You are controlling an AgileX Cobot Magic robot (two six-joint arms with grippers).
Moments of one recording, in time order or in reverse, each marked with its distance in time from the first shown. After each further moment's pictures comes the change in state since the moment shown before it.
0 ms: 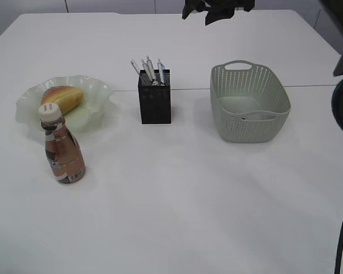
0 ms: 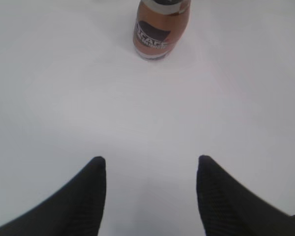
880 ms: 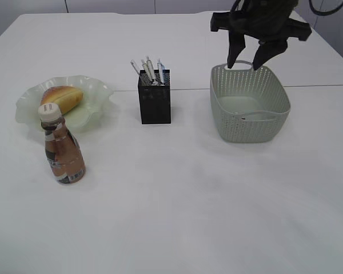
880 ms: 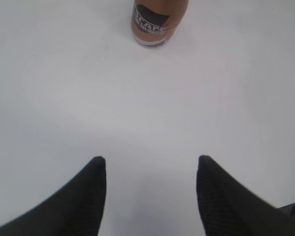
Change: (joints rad) left arm 0.000 0.000 0.000 0.005 0.038 0.000; right arm 0.000 -0.467 0.856 -0.099 -0.001 0.006
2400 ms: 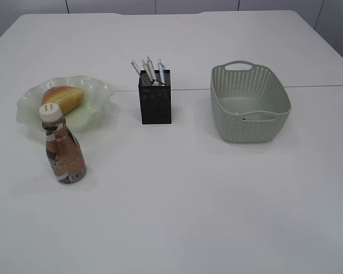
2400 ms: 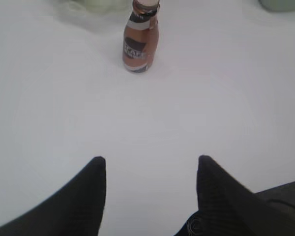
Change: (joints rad) left arm 0.000 -0.522 0.000 0.007 0.223 -0.064; right arm 0.000 -1.258 0.968 -0.192 0.000 -0.140
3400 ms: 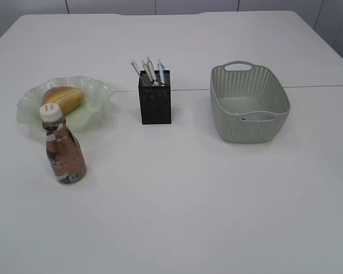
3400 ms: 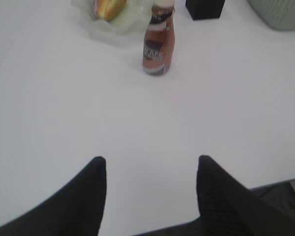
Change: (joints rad) left arm 0.000 -0.506 0.145 0.083 0.131 -0.040; right arm 0.000 -0.689 0.337 0.105 0.017 -0.019
